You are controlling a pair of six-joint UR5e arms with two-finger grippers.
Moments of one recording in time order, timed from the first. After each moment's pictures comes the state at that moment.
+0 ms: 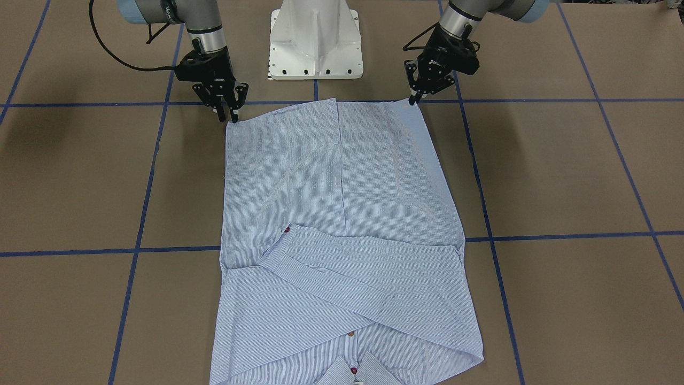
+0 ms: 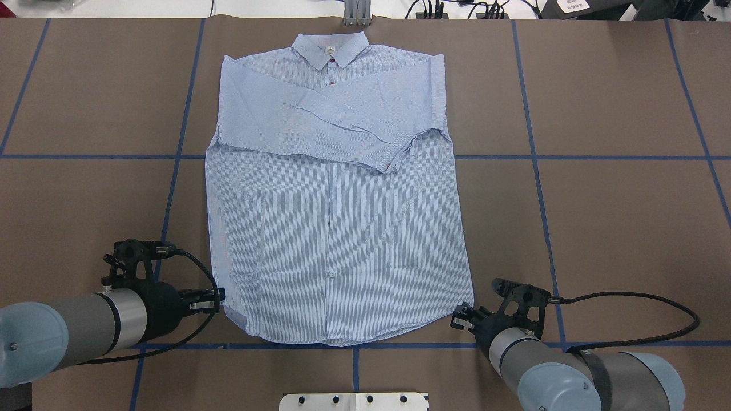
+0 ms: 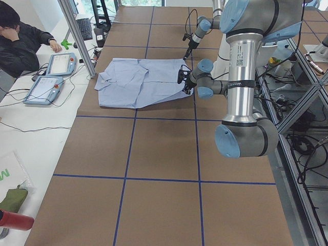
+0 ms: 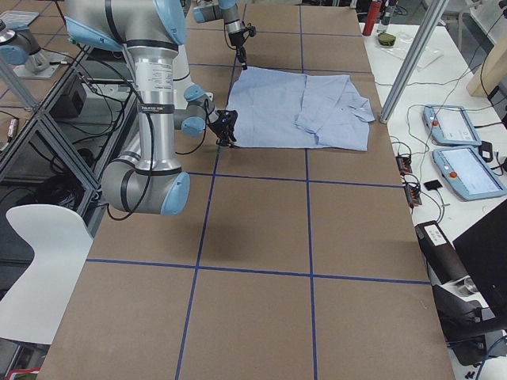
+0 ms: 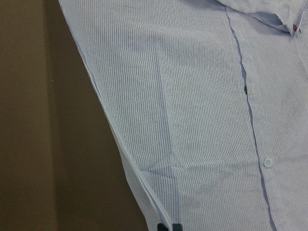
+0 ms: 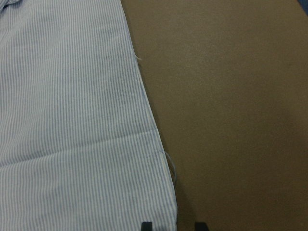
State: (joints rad) left arm -0.24 -1.54 -2.13 -2.21 -1.48 -1.39; right arm 0.05 -1.49 2.02 -1.26 1.16 1.77
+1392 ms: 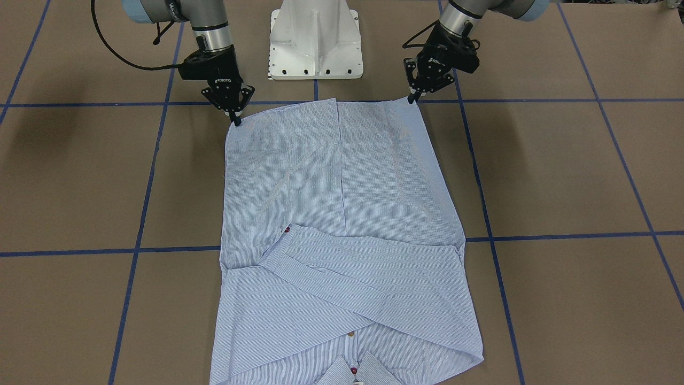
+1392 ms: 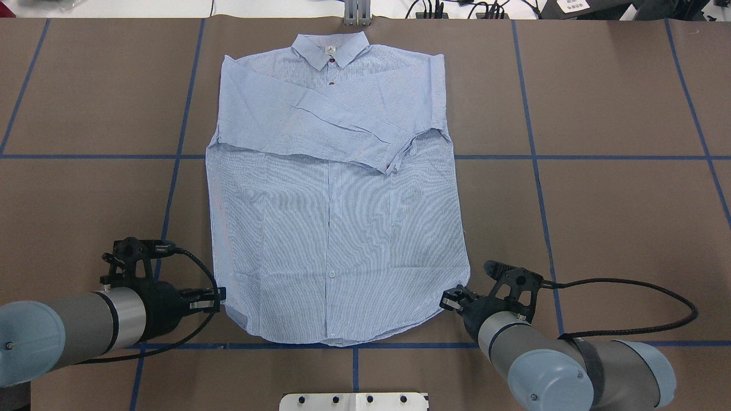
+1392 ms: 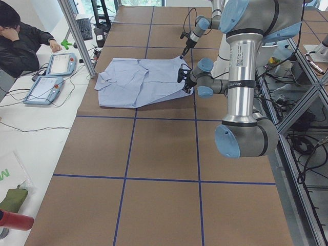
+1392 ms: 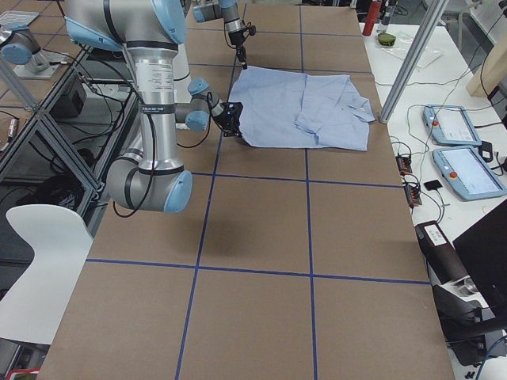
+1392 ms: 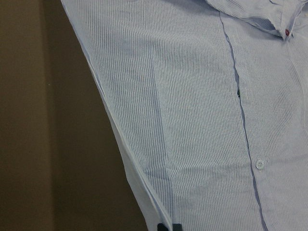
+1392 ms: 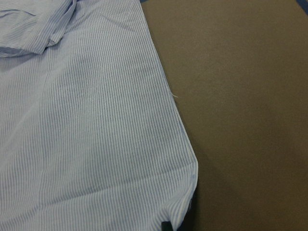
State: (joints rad) left arm -0.24 -1.54 -2.15 -2.20 -1.48 -1.39; right arm 0.09 -1.44 2.05 -1.28 1.14 1.77
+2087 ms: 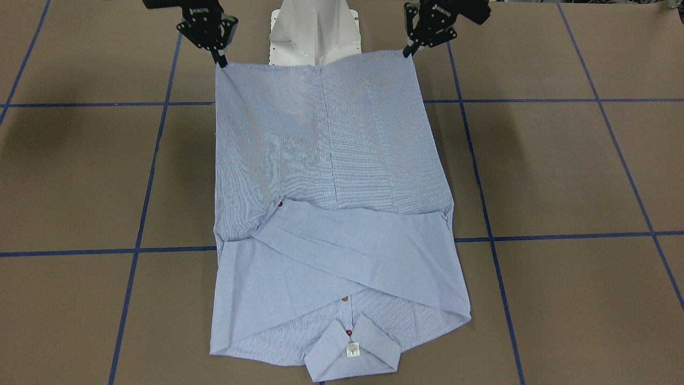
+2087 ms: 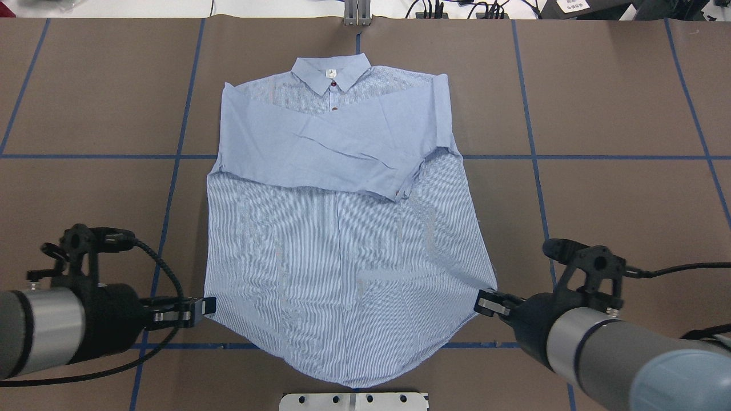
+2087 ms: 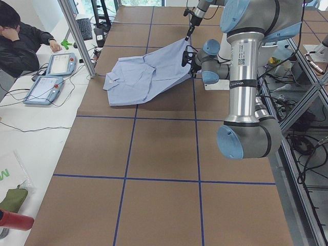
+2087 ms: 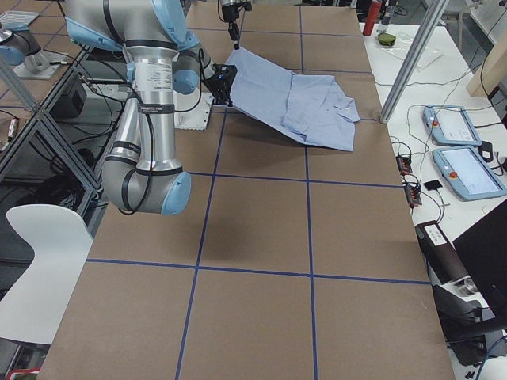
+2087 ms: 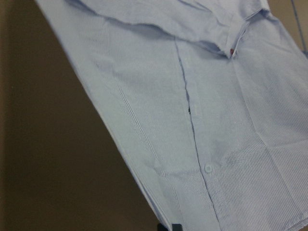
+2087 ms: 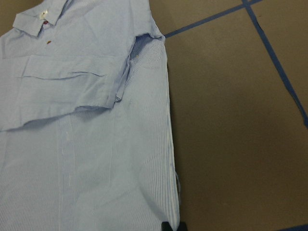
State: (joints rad) left arm -0.28 -1.51 -2.50 -1.99 -1.63 -1.38; right arm 0.11 -1.47 2.58 -1.72 1.29 1.78
